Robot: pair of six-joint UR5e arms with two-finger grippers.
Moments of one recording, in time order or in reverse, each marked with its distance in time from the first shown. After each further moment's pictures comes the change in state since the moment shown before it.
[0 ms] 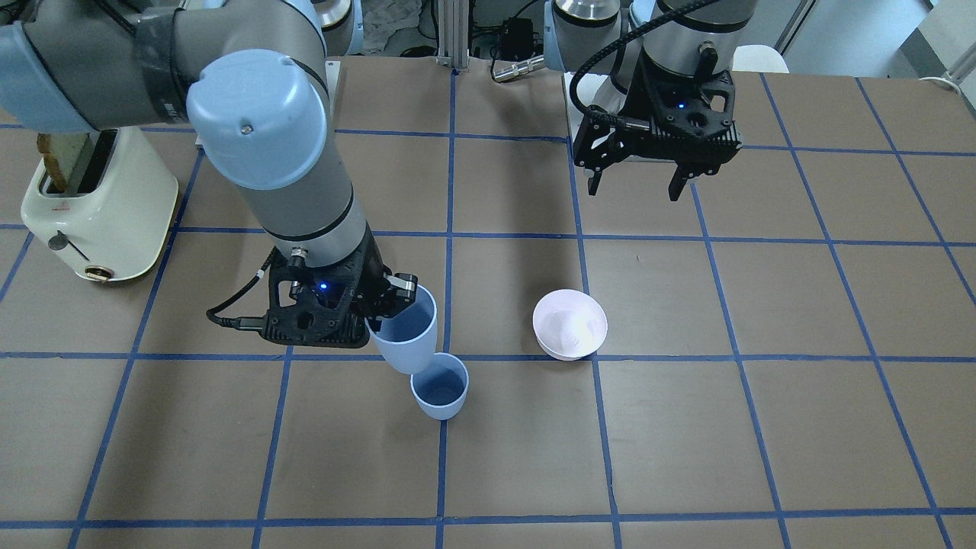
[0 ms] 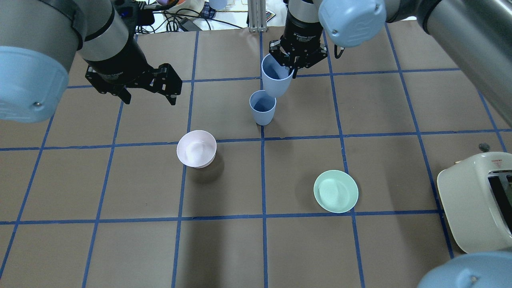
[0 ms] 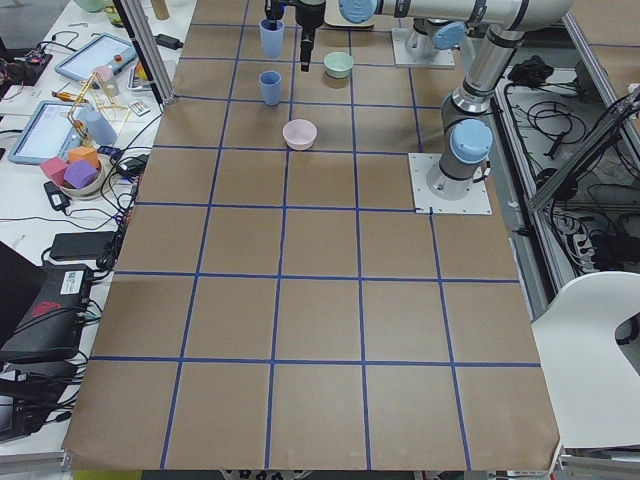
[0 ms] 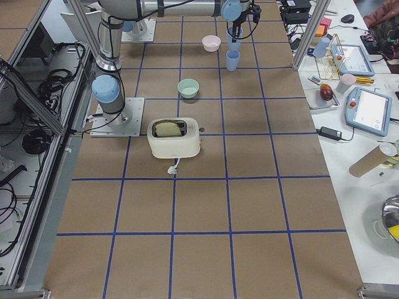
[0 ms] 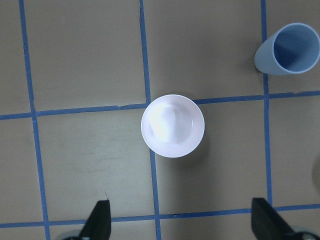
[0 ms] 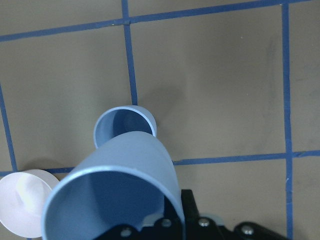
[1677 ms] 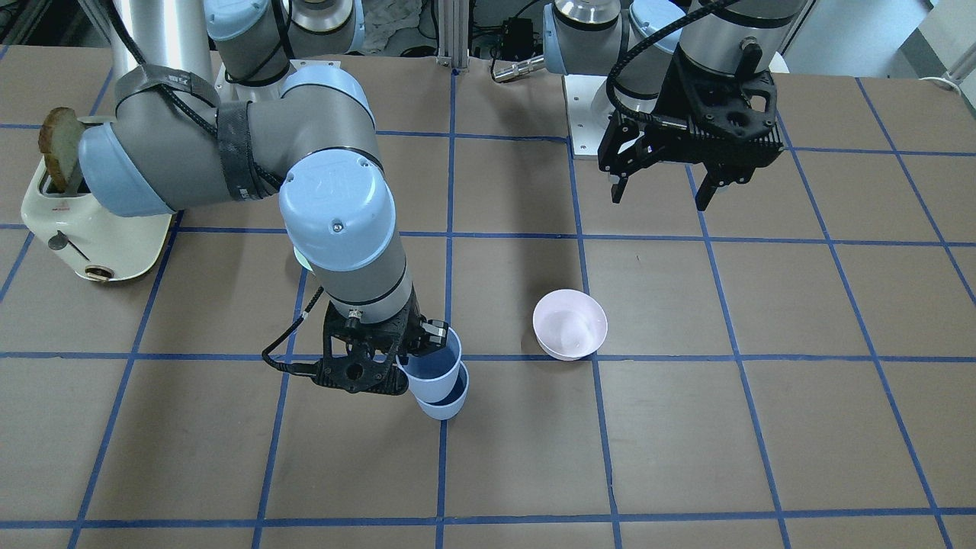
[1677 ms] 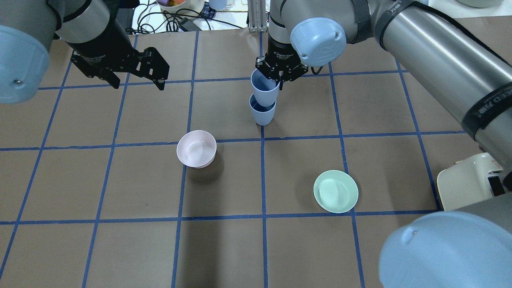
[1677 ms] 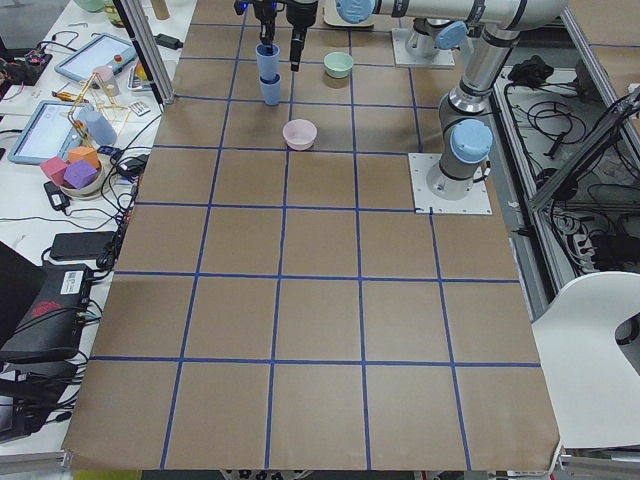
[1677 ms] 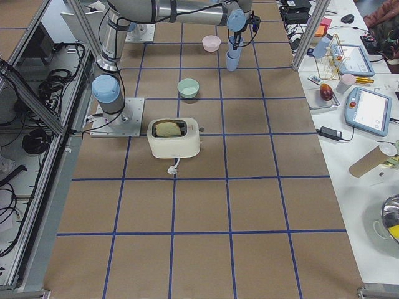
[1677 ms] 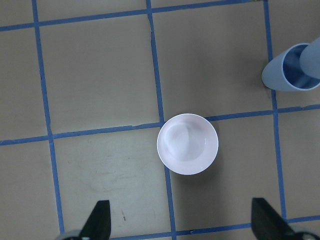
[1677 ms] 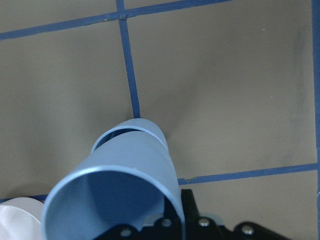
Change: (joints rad) left arm 0.030 -0.021 0.055 -0.004 -0.012 0.040; right arm 0.035 0.096 0.003 -0.060 -0.030 0.072
